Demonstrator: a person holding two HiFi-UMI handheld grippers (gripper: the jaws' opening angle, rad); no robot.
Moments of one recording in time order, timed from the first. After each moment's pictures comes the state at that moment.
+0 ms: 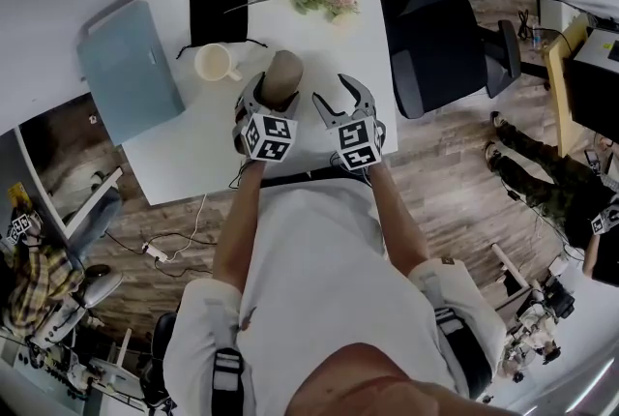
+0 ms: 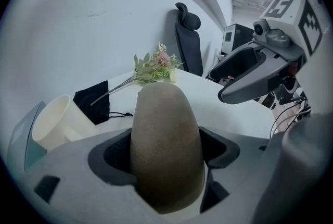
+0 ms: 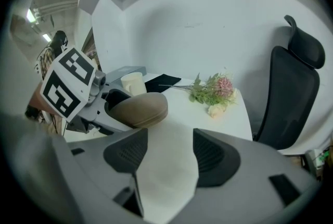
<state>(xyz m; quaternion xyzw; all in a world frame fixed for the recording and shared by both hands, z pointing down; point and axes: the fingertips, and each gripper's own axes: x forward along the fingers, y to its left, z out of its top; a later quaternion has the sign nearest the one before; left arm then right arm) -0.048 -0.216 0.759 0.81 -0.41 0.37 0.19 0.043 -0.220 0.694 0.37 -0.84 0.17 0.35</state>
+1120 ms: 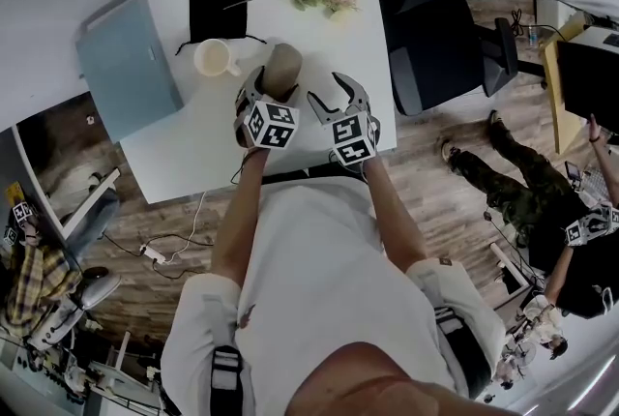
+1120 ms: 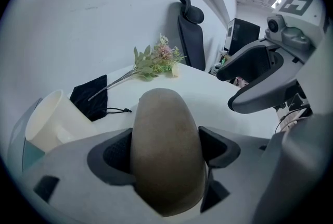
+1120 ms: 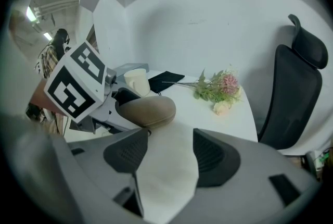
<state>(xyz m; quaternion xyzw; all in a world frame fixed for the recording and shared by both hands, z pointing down) -0.045 -0.220 0.773 0.79 -0.41 0.39 0.21 0.035 -0.210 0.703 0.36 -0.84 0.17 0.36</state>
